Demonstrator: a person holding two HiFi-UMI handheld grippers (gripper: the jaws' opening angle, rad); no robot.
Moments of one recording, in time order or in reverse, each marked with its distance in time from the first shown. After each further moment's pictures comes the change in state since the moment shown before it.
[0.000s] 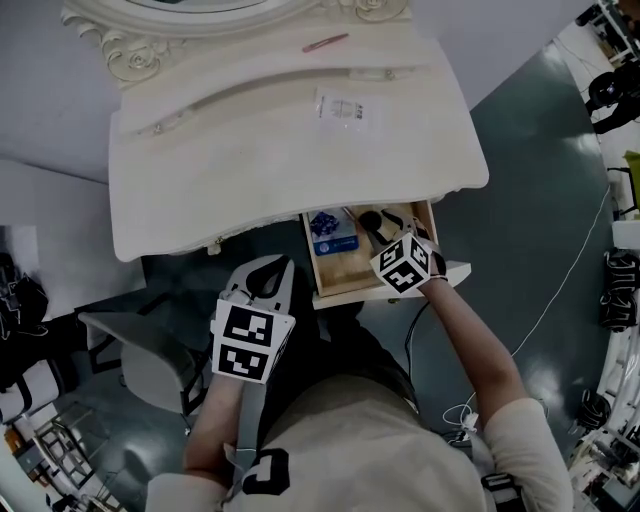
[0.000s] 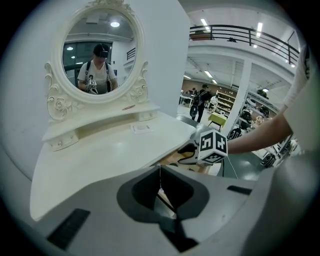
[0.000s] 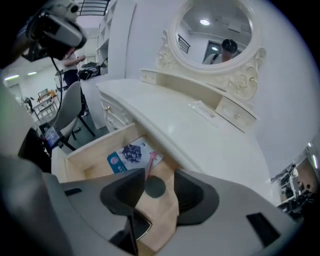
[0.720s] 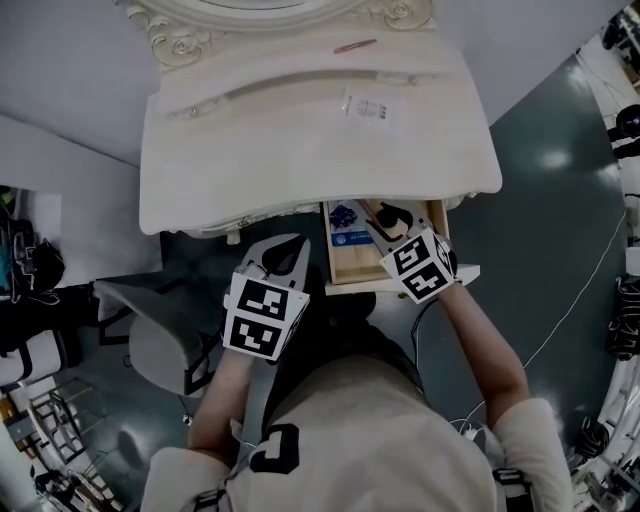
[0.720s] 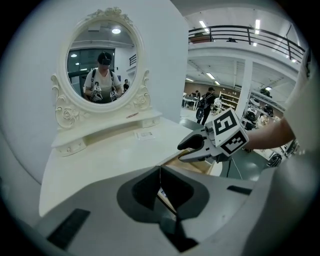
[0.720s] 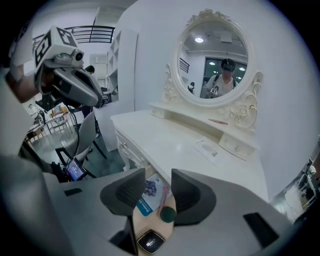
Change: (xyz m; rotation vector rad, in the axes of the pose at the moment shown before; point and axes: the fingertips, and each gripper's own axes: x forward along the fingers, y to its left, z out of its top) left arm -0.023 -0.007 0.015 0.012 -0.056 0.064; right arm -0.081 0.018 0.092 0.016 -0.243 0.085
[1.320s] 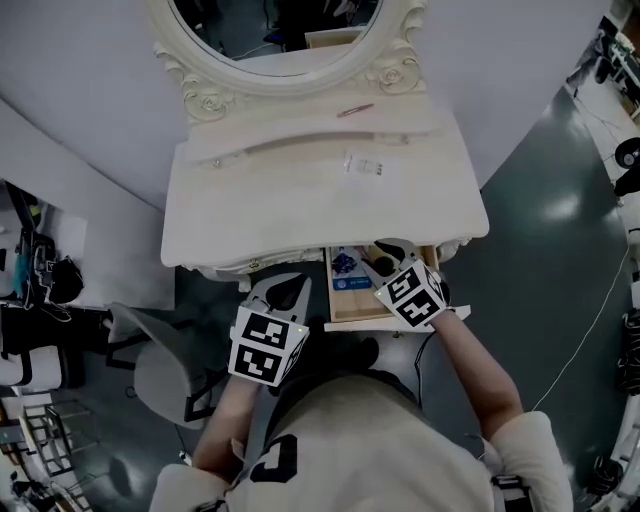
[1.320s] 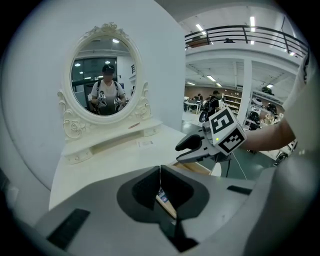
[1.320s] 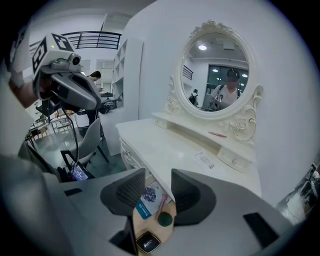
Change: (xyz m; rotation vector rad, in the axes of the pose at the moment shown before) left arm -0.036 -0.023 0.022 0.011 -0.062 0.060; right arm -0.036 0.000 0.029 -0.038 -0.068 0.027
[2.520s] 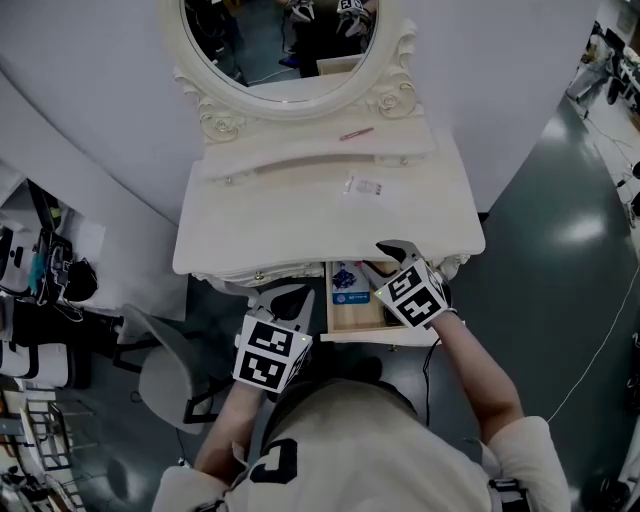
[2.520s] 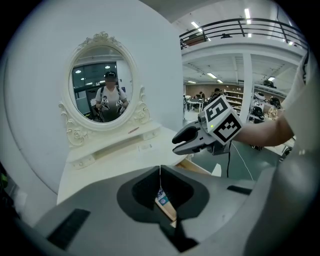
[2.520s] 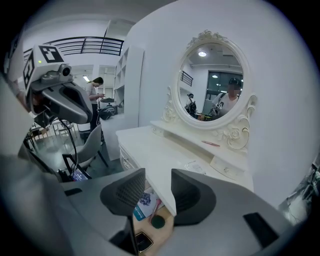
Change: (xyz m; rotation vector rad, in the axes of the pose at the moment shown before) left arm -0.013 -0.032 0.020 0.040 -0.014 0.064; right arm -0.037 -0.025 0.024 -0.017 -0.070 -0.003
